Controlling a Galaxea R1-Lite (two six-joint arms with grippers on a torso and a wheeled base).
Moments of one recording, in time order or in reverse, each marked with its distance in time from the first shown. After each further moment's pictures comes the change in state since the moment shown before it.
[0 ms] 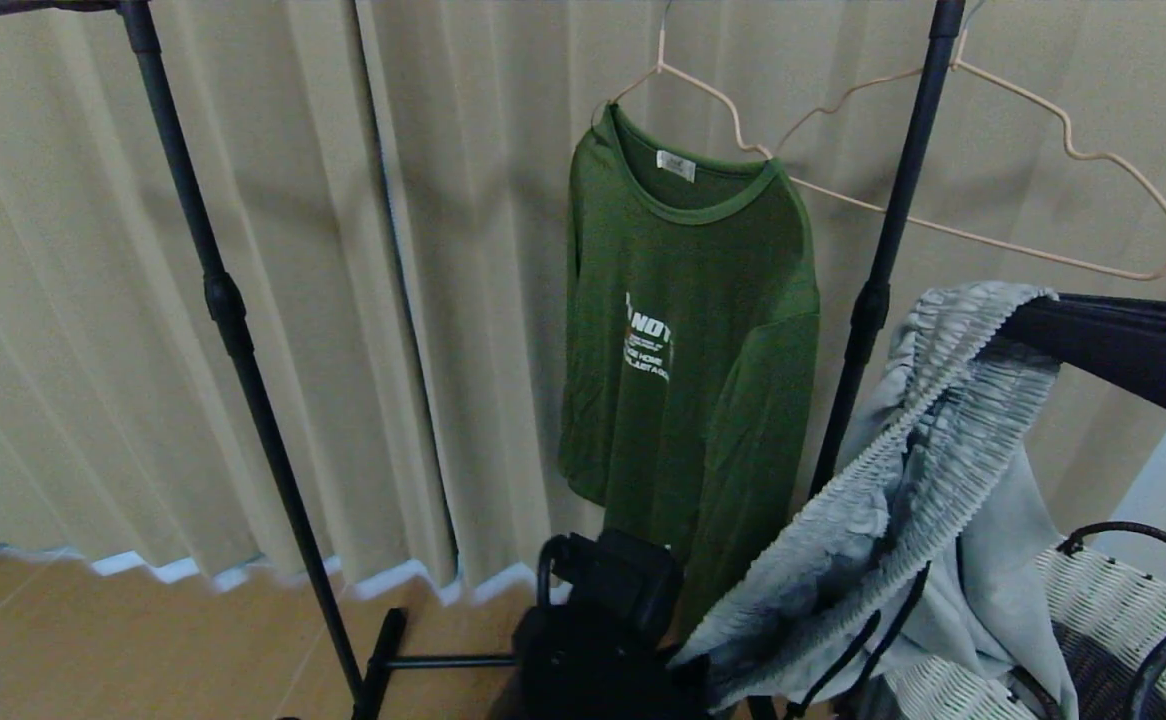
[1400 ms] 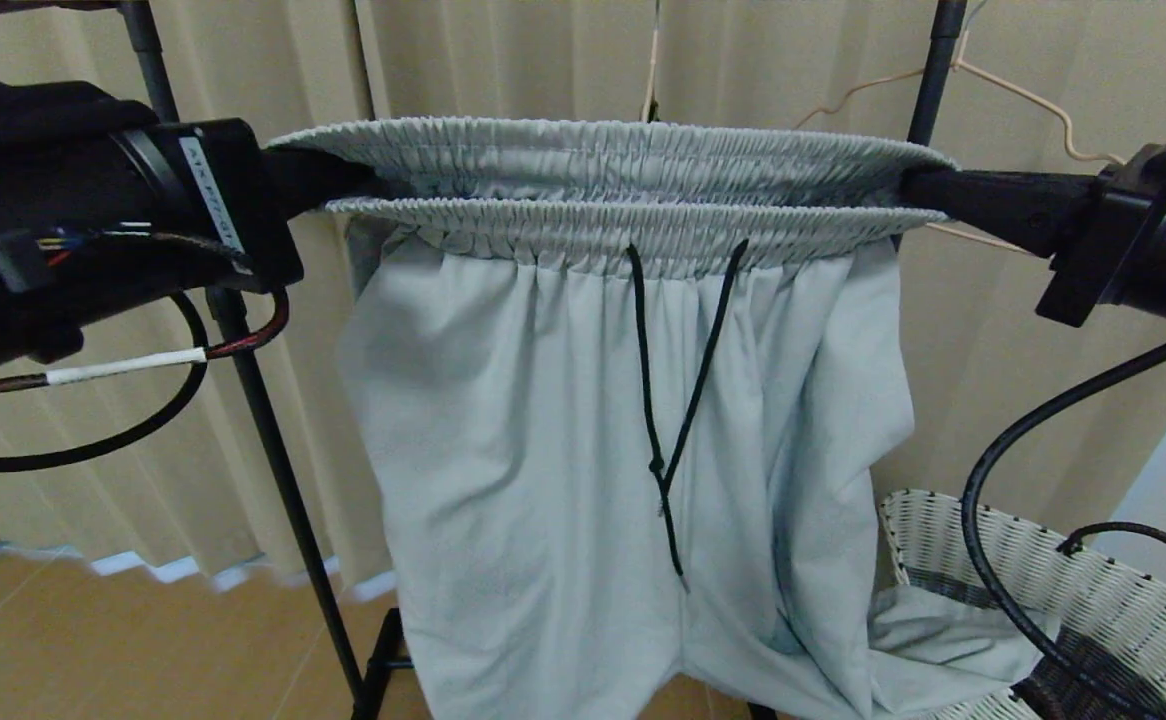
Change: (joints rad) left arm 0.536 -0.520 -0.402 0.412 -0.222 0.373; right arm -0.113 0.214 -0.187 -0.104 -0.006 0.000
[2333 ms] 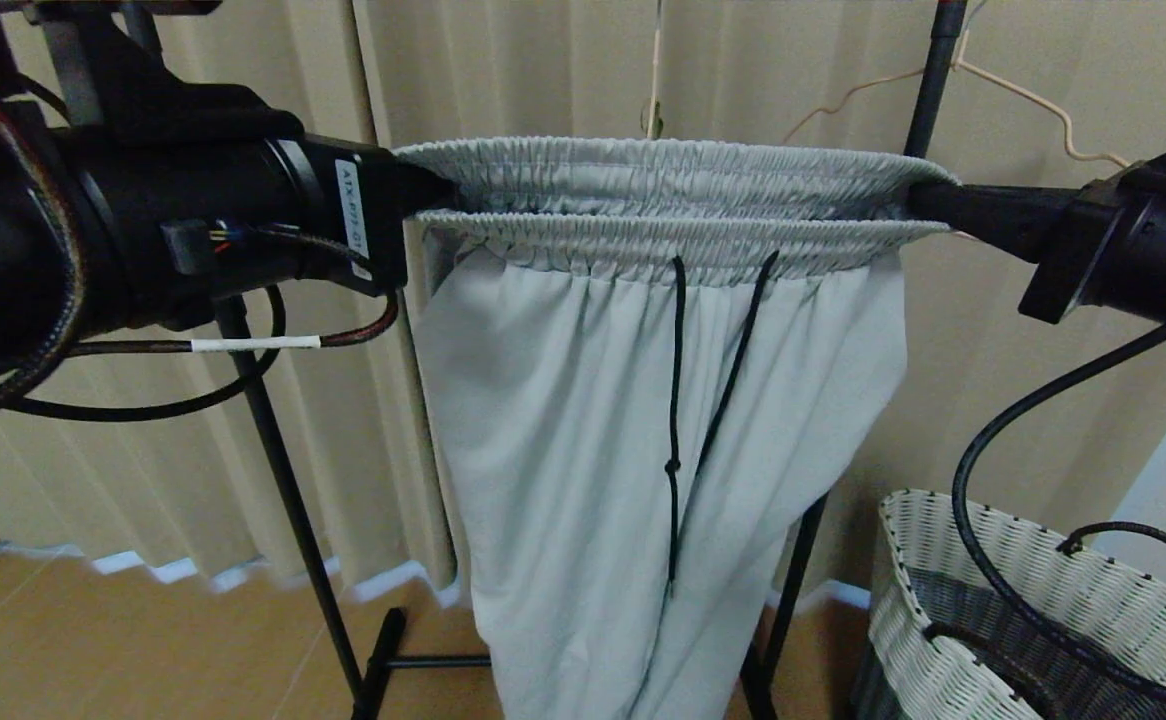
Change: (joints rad) left arm -0.043 0.123 -0.134 0.081 0.003 0.120; right arm -0.071 0.029 0.001 -0.009 -0.006 -0.006
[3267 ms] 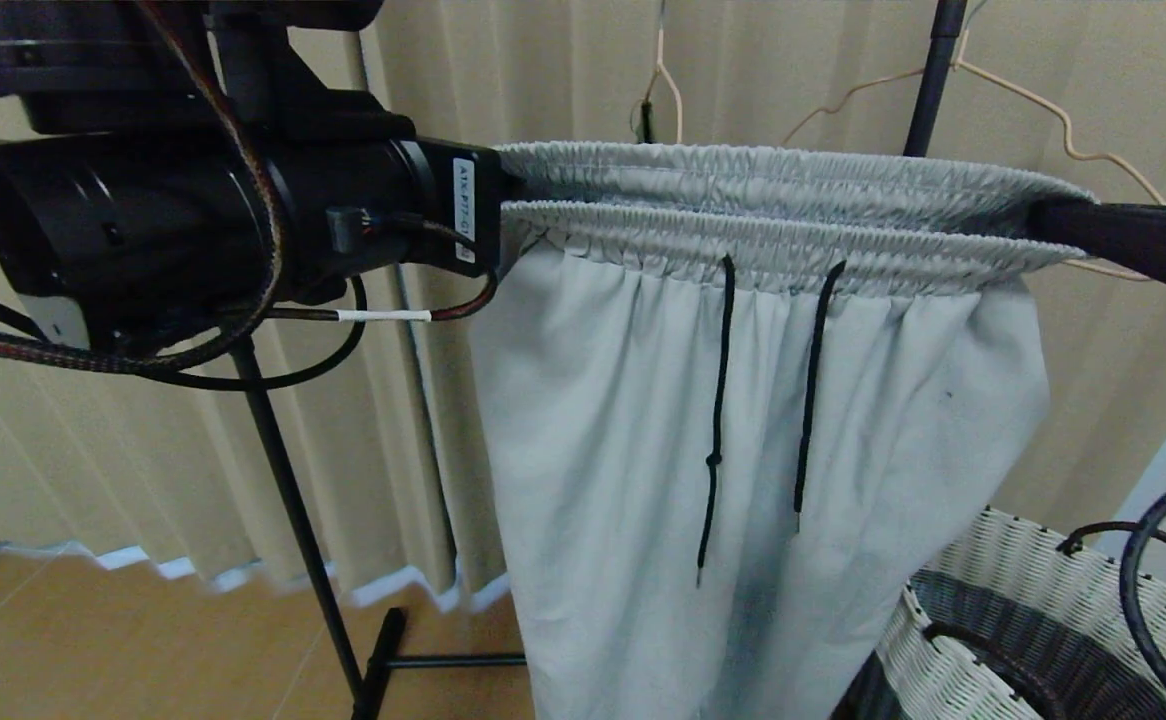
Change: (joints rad) left arm -0.032 0.141 -0.120 -0.011 0.074 0.001; right arm -0.038 -0.207 0.036 0.207 0.119 -0.001
